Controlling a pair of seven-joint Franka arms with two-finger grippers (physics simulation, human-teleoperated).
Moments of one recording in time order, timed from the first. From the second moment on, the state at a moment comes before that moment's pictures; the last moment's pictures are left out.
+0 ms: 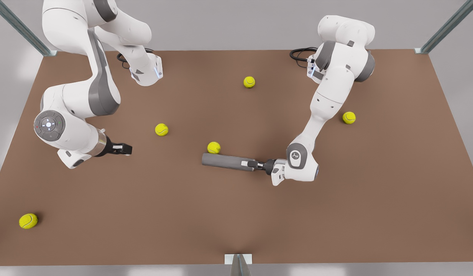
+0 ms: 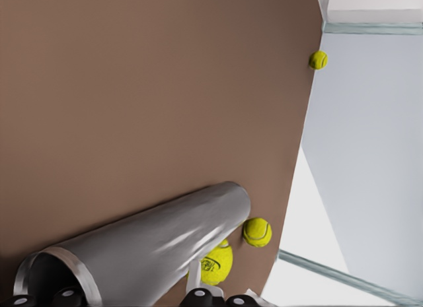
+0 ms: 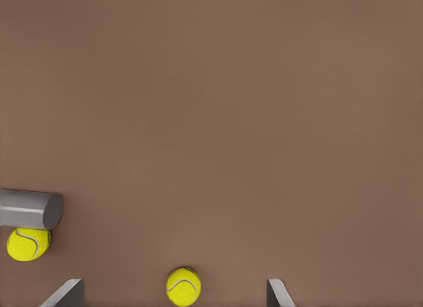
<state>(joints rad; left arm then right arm) -0.33 0.93 -0.14 -1.49 -1.29 2.05 0.52 -0.08 0.34 0.29 -1.36 -0.08 1.55 0.25</state>
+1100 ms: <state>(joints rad) -0.33 0.88 -0.10 -1.49 -1.24 1.95 0.48 -0.07 0.35 0.29 -1.25 -0.20 1.39 0.24</state>
